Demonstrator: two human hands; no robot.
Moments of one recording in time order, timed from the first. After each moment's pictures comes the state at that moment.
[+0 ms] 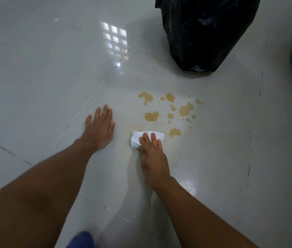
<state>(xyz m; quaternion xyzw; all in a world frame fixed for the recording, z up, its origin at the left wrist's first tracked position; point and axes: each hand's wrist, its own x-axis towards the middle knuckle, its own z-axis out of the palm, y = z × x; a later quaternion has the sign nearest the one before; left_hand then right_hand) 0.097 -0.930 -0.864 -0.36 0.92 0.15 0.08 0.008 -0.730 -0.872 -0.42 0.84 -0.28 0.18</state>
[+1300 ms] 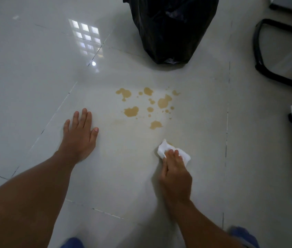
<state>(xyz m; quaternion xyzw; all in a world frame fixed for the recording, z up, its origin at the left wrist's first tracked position) 0.111 -0.916 -0.878 -0.34 0.94 0.10 0.04 0.011 -0.616 -0.887 -0.26 0.94 -0.21 -0.04</state>
